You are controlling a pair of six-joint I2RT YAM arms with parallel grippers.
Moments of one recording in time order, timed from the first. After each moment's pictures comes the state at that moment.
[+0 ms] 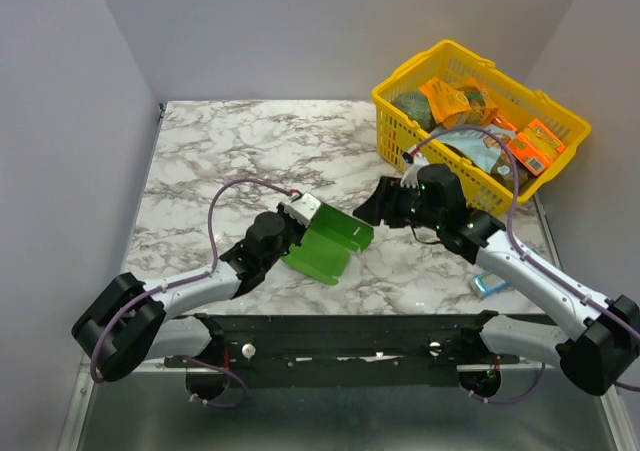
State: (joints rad) left arm -0.74 1.19 0.45 0.51 -0.16 0.17; right arm 0.62 1.16 0.94 -0.30 -0.17 0.55
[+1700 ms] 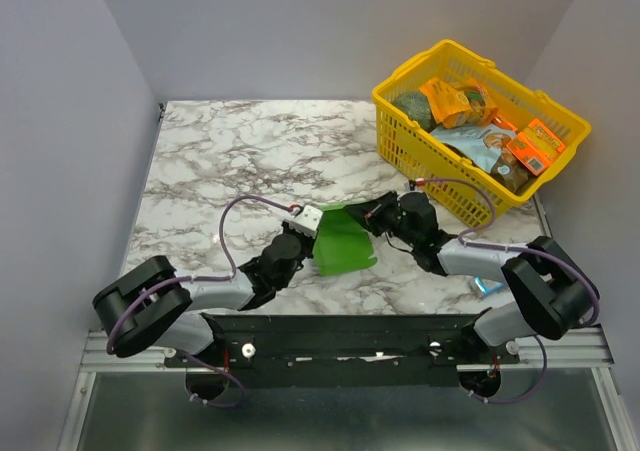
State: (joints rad) left arm -0.94 1.33 0.35 0.77 -0.51 -0.01; right arm 0.62 1.44 0.54 0.60 -0.08 1.43
